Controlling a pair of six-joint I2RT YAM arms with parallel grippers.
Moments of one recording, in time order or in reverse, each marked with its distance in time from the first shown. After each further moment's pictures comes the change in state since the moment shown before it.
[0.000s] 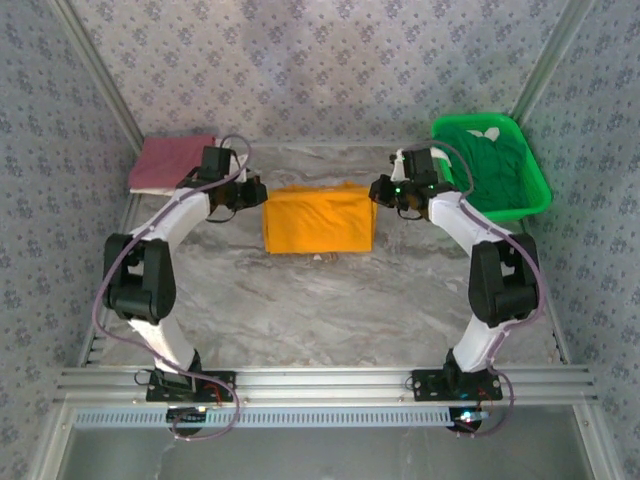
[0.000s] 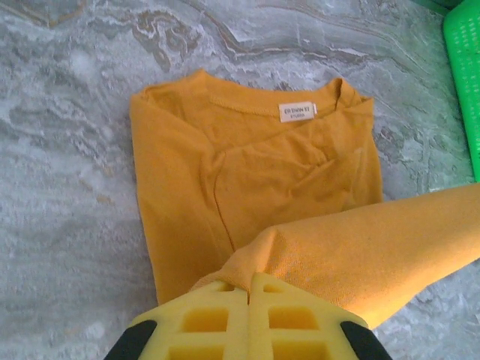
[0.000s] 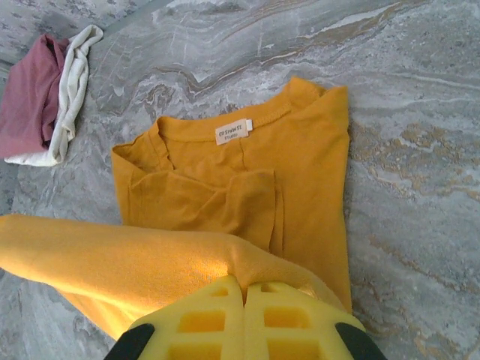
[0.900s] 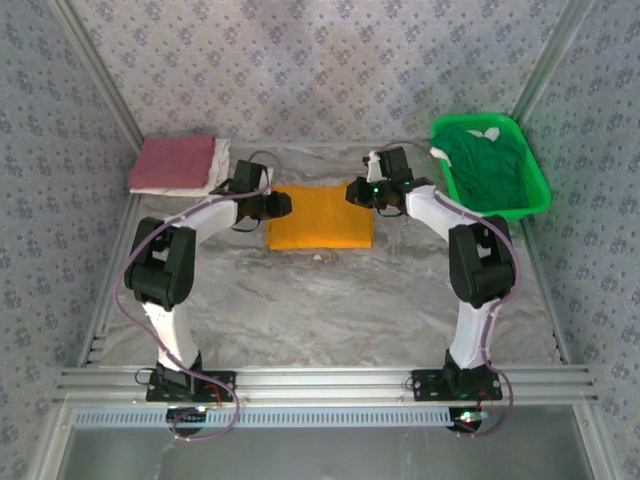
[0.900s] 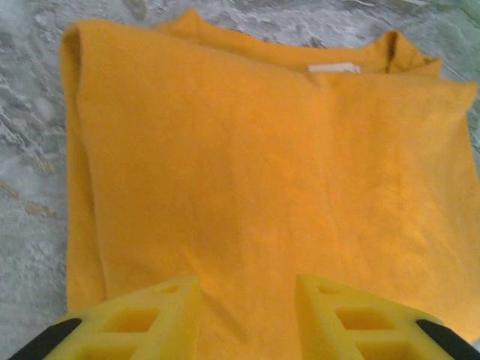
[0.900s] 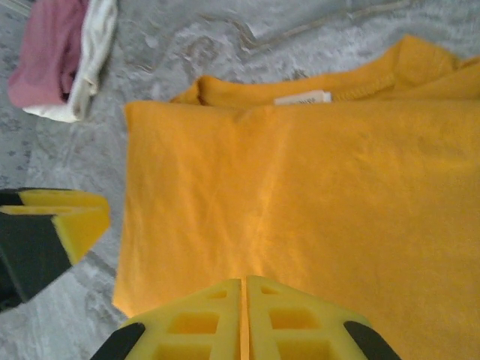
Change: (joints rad) left arm -0.124 0.140 -0.060 0.174 -0.150 -0.051; right arm 0.084 0.182 0.101 0.043 -0.084 -0.023
